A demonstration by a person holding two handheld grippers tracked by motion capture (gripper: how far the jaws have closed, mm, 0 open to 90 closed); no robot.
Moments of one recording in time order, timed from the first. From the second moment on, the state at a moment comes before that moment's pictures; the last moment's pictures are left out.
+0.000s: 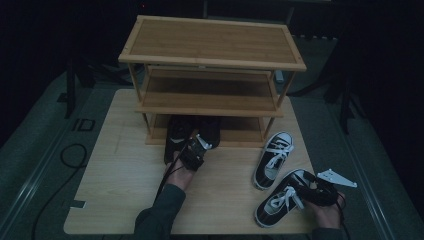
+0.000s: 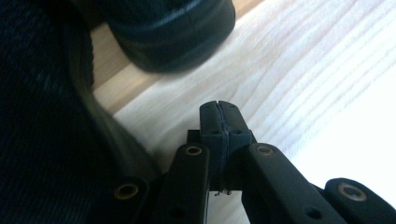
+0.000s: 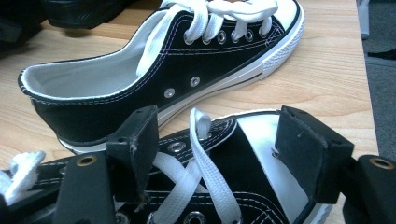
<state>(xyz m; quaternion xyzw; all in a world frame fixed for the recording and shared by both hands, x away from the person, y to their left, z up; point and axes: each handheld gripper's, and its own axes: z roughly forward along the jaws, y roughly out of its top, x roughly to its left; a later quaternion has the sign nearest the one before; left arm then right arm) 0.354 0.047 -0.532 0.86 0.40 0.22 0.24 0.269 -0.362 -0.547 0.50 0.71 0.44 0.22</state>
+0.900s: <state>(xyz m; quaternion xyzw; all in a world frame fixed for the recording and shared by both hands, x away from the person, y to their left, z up) 0.306 0.127 -0.546 0.86 0.42 0.23 0.18 0.268 -0.361 -0.547 0.50 0.71 0.44 0.22</state>
